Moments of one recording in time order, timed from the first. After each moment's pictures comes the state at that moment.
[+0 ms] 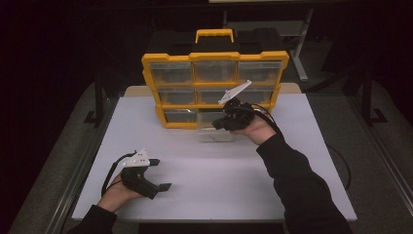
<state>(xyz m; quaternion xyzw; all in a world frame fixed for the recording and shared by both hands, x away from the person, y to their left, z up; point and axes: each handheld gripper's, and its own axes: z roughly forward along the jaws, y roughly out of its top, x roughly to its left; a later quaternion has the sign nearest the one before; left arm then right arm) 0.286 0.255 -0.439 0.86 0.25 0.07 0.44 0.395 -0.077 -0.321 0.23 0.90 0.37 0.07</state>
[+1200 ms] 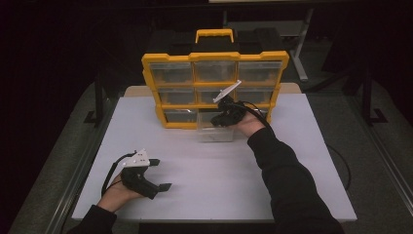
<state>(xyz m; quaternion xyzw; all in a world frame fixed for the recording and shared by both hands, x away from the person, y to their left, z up) 0.286 0.254 -0.439 0.86 0.26 0.07 0.44 0.442 -0.066 -0.359 0.25 0.90 0.34 0.07</state>
